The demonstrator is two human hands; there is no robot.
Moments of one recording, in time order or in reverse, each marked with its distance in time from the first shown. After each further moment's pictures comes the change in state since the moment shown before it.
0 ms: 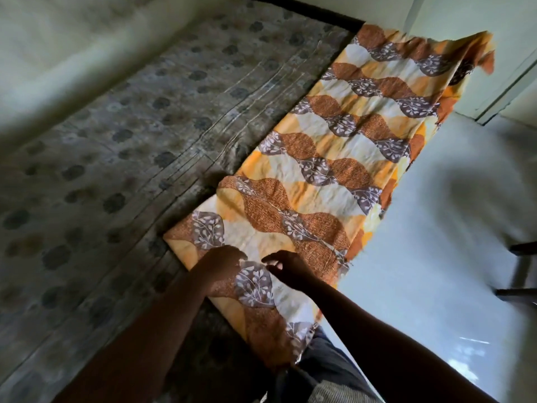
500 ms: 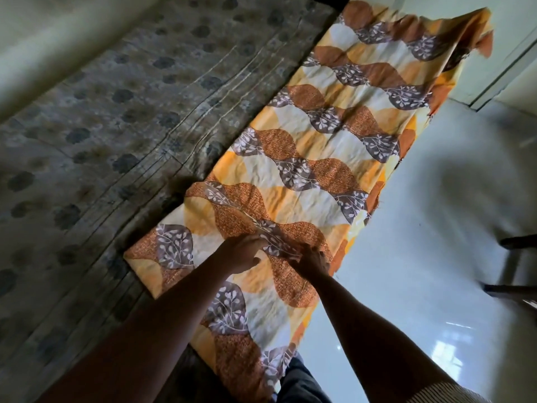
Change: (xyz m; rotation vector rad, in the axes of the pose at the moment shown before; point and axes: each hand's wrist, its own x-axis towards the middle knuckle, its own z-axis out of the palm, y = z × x) left_hand 0.099 0.066 -0.033 0.112 0.036 0.193; right_hand 0.045 0.108 -0.047 -0.001 0.059 0.543
